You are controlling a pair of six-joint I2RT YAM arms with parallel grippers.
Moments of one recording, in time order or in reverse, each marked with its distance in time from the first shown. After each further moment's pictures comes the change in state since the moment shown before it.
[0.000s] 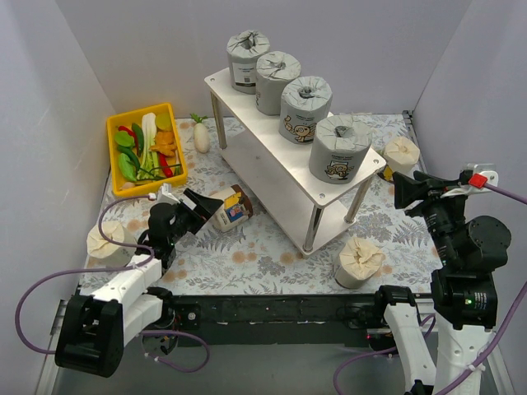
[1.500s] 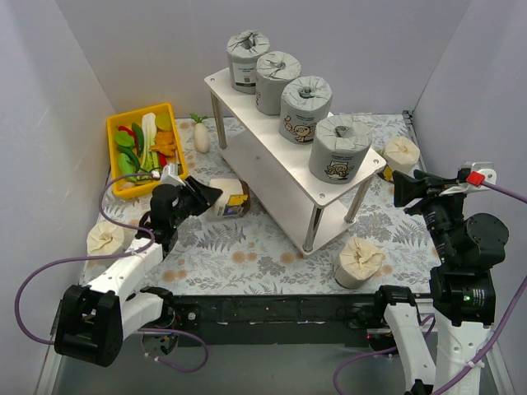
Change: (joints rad) left arm -0.040 0.087 0.153 -0.041 -0.023 0.113; right arm 0.000 0.008 -0.023 0.021 0.011 -0.009
